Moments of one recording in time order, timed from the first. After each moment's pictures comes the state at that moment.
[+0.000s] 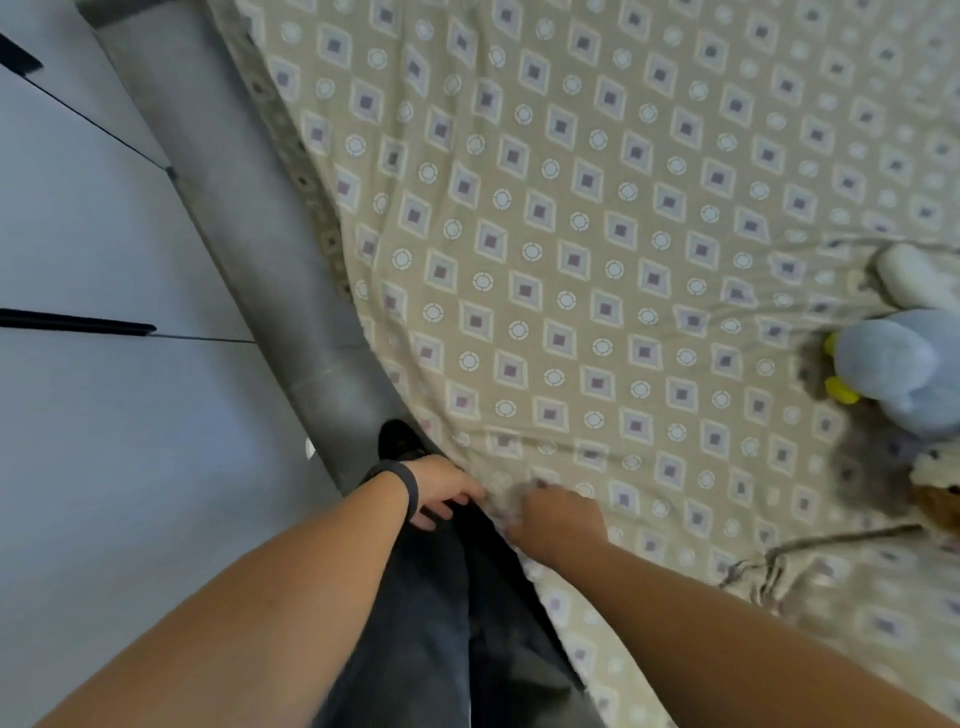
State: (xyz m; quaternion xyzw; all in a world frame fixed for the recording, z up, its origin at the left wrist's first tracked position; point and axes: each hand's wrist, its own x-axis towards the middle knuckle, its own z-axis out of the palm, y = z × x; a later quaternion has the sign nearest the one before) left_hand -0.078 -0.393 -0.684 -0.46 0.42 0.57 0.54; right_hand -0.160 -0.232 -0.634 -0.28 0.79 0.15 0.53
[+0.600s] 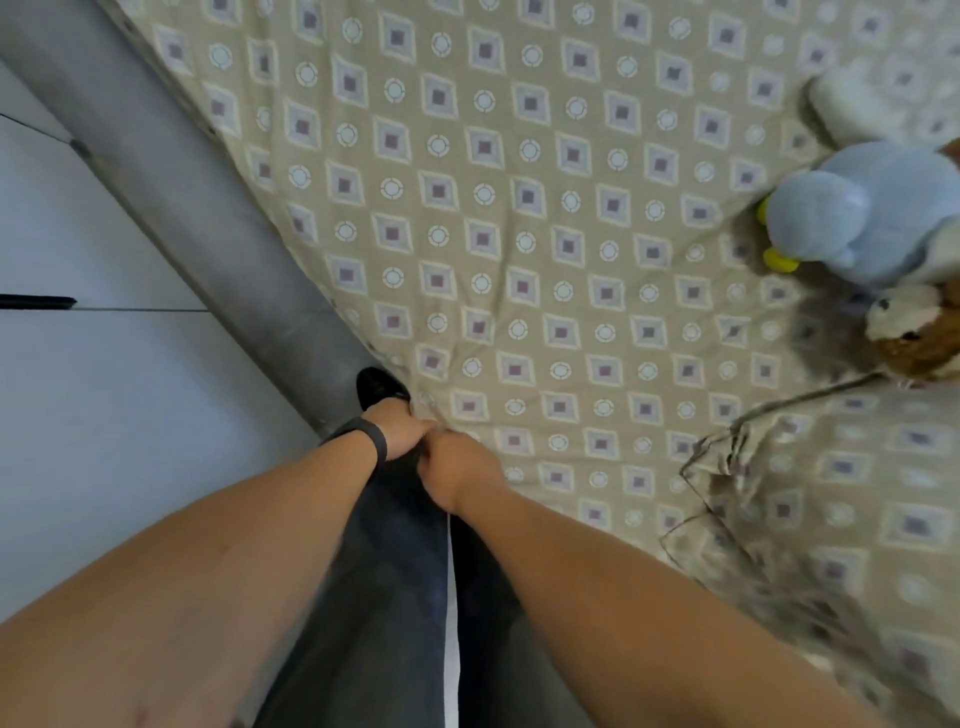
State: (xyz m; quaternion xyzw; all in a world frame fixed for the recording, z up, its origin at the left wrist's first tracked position) left_hand -0.056 -0.345 -0.693 -0.39 0.67 0.41 0.48; right_hand -0.081 -0.217 -0.653 -0.20 0.80 -0.10 0.56
